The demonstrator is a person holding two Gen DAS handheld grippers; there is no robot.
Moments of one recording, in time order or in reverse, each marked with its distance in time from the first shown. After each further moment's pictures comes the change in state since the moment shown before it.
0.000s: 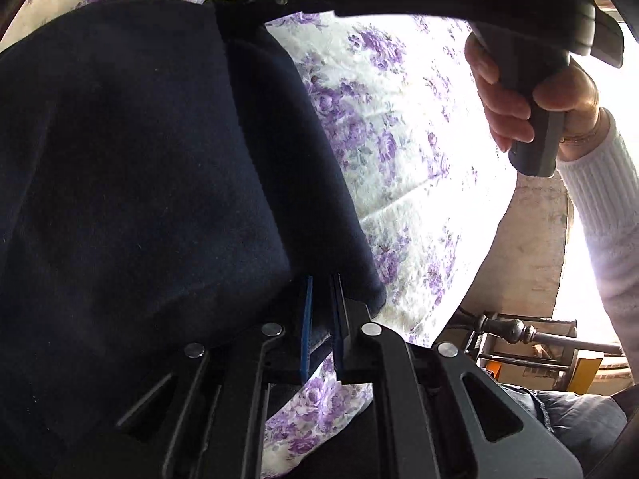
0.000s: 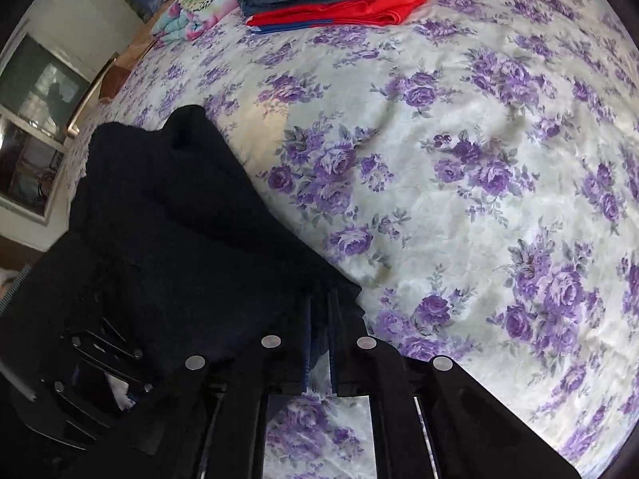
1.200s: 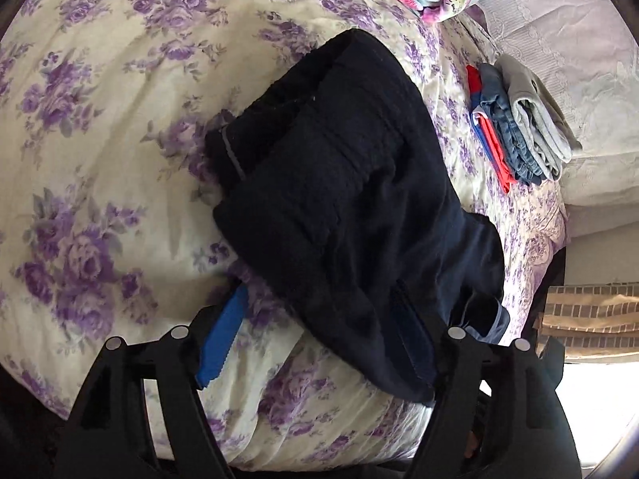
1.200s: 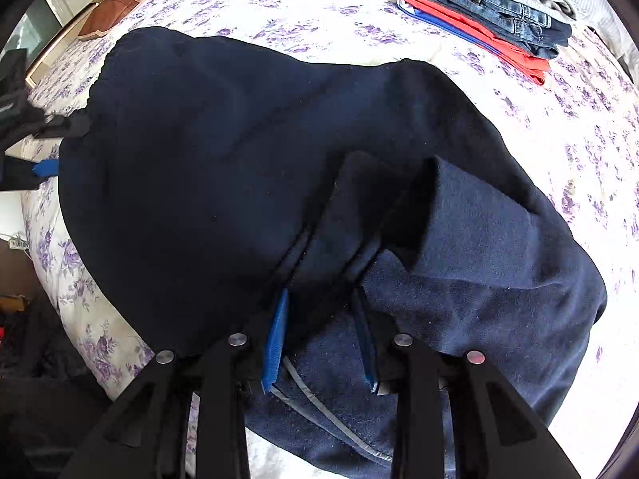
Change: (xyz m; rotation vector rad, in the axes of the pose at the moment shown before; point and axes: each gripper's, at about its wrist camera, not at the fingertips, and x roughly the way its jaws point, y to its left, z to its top) left arm -0.212 0.266 -0.283 -0.941 -0.725 0.030; right arm 0.091 0.262 -0.003 -0.099 0.014 -0.341
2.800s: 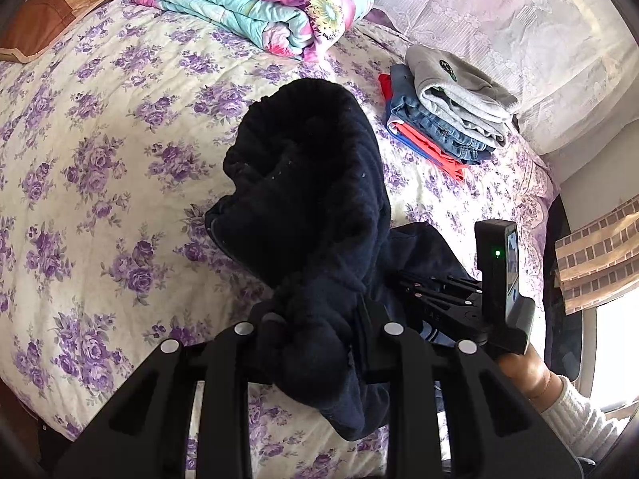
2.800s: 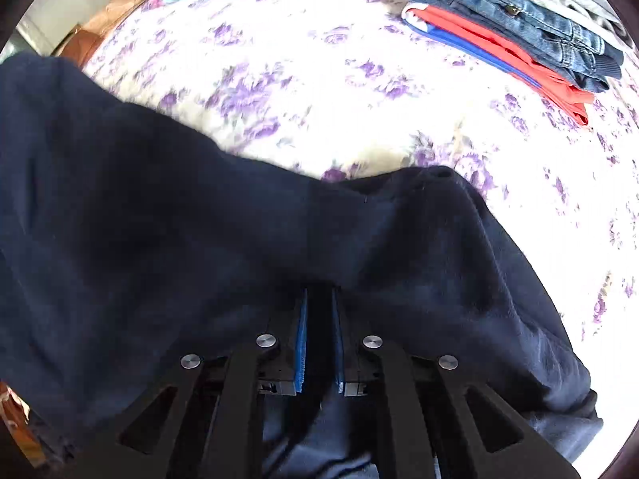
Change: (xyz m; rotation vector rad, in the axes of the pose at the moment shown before) left arm -0.036 -0.099 -0.004 0.347 -0.155 0.045; right arm 0.042 -0.042 0.132 0.080 0.025 0.064
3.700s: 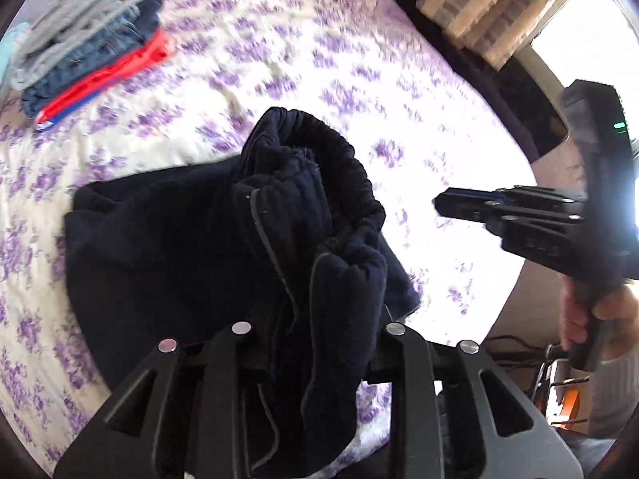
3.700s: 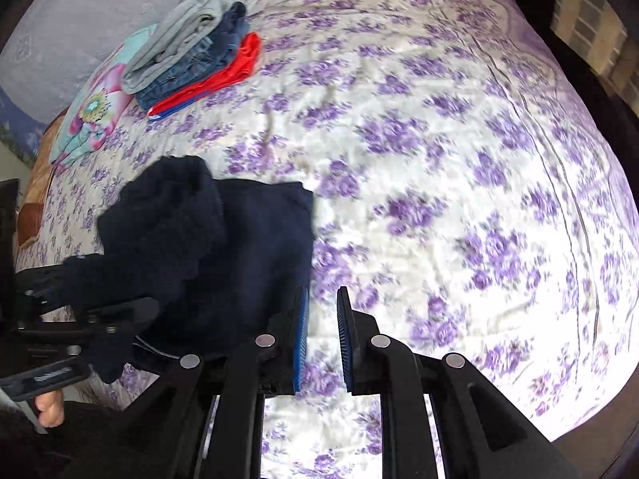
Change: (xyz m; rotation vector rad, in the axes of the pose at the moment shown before) left arm 0.140 -0.284 -0.119 0.830 0.402 -0.135; right arm -0.144 -0.202 -0.265 0.605 -0.193 -0.075
